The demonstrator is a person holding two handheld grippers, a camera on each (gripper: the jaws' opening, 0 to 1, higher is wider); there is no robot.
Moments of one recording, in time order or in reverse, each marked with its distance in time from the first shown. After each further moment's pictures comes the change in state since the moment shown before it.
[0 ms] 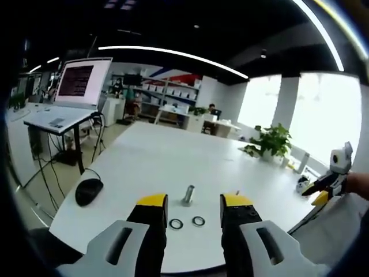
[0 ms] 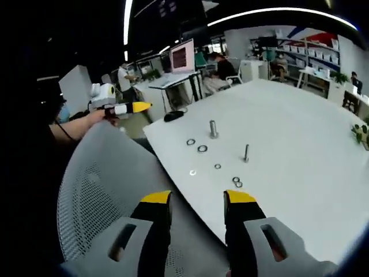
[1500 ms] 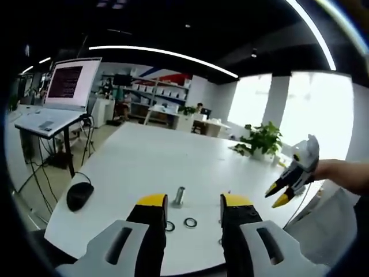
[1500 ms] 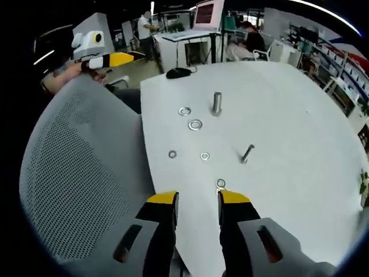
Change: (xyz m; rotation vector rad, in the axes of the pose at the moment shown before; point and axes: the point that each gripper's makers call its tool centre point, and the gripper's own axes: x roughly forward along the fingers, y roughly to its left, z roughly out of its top) left arm 0.005 -0.015 0.004 0.012 0.010 -0.081; right arm 0.083 -0.049 -0.010 -0.247 0.349 0.048
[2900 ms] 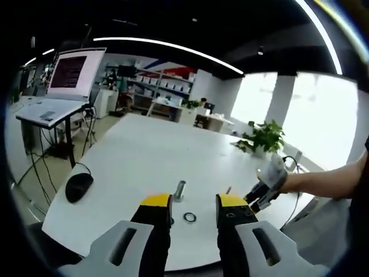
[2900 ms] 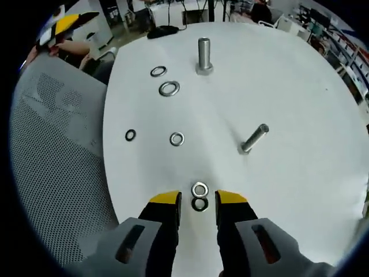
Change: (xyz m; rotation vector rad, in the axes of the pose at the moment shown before) left arm 0.002 0.002 -0.009 -0.039 0.051 0.012; right arm 0.091 -0.035 -0.031 0.000 0.213 0.010
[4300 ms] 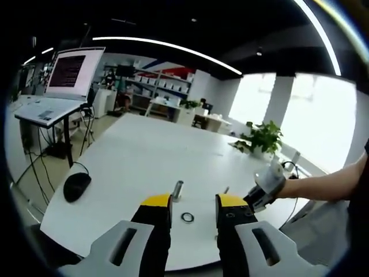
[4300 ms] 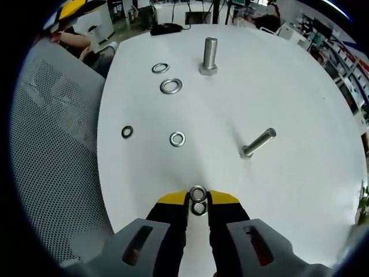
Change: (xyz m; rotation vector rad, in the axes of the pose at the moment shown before) left arm 0.000 -0.003 0.001 -0.006 -0.005 -0.015; right arm 0.003 -0.003 0.003 -0.057 -0.016 -0.069
